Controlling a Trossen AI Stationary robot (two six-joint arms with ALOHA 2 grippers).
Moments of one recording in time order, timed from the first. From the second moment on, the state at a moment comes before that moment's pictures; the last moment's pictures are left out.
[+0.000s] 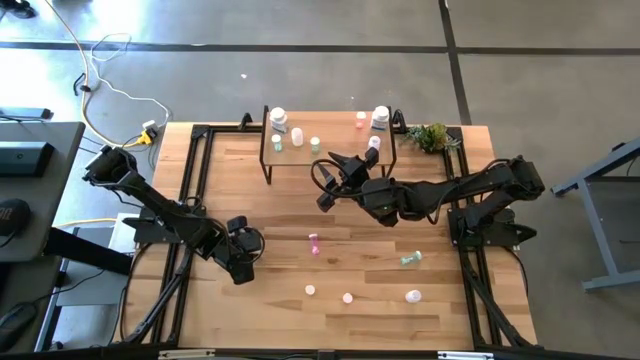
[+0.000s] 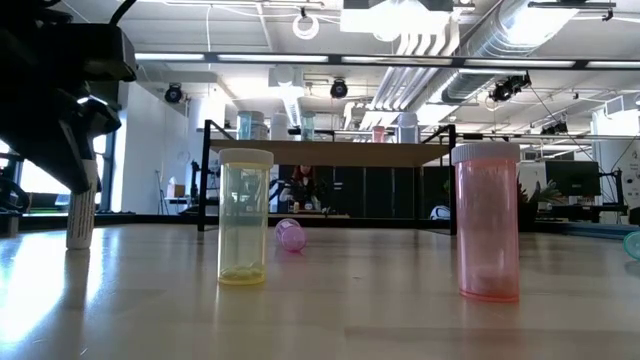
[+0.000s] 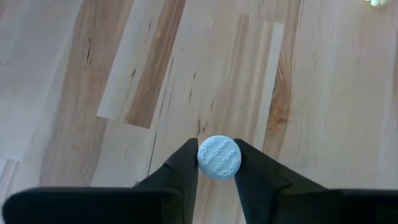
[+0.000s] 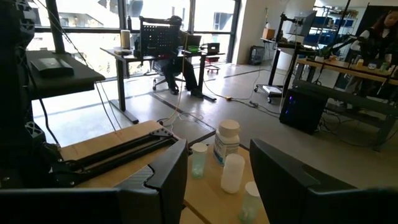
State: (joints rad) left arm -0.47 1.29 0.60 -0.50 -0.37 -0.74; right arm 0.20 1.58 1.33 0.13 0.96 0.03
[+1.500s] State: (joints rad) left arm 0.50 1.28 1.39 -0.55 -0.32 0.04; right arm -0.12 1.42 1.33 0.01 0.85 0.02
